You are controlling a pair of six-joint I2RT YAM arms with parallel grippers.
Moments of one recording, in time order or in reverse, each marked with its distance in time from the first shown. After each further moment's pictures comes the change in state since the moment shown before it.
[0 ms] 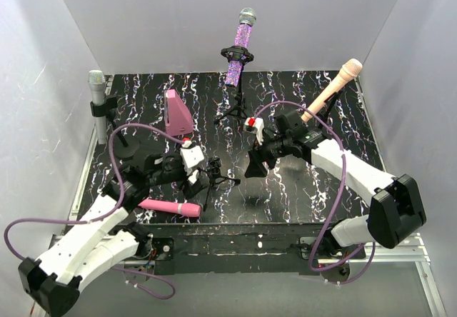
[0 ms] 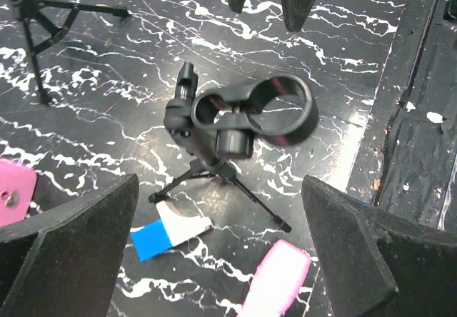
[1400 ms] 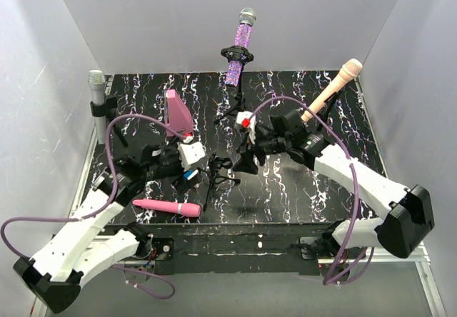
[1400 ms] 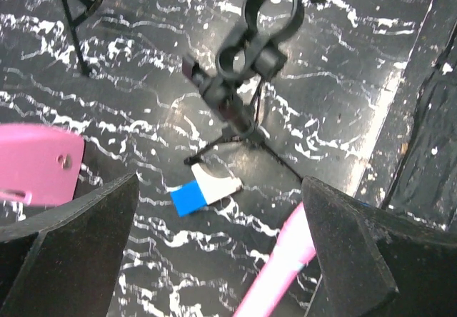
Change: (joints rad) left arm -0.004 0.053 0.205 -0.252 -0.109 0.117; right arm 0.109 -0.110 0.022 0.148 0.049 -0.044
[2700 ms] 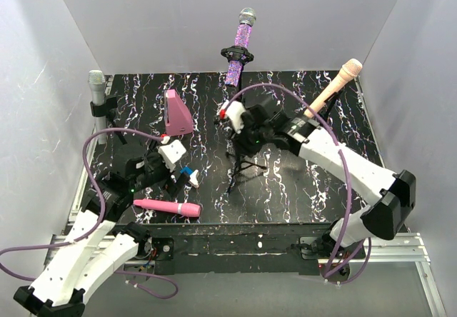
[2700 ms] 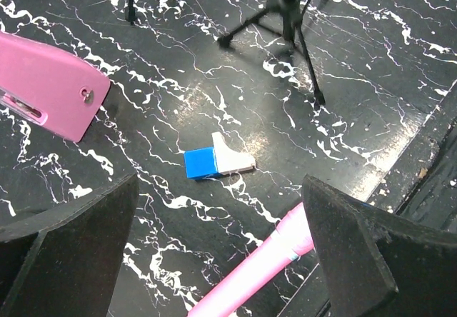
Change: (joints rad) left arm 0.115 -0.231 -0.105 -0.040 -0.108 -0.148; right arm 0.180 0.211 0.396 -0.367 0.536 -0.026
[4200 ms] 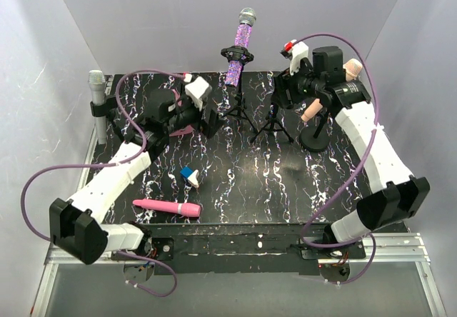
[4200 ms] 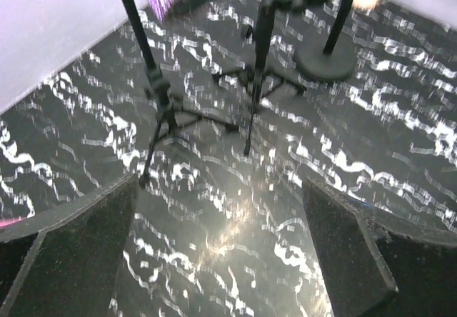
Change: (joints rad) left arm 0.010 0.614 0.257 0.592 0.106 -0.221; right arm -0.547 0.042 0.234 -0.009 -0.146 0.097
